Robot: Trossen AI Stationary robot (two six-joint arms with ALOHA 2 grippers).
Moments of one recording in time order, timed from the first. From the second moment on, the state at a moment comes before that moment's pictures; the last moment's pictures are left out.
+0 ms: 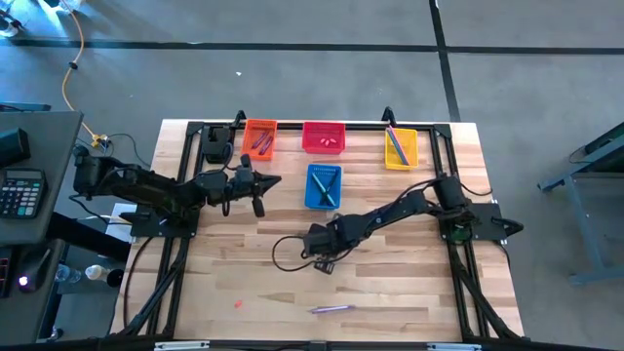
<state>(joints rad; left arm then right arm) 0.26 1.23 0.18 0.99 -0.18 -0.02 0.24 2.11 1.49 -0.72 0.12 0.61</state>
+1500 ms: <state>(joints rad) 0.31 1.23 0.16 0.99 -0.22 -0.06 0.03 1.24 0.85 -0.72 0.49 0.65</state>
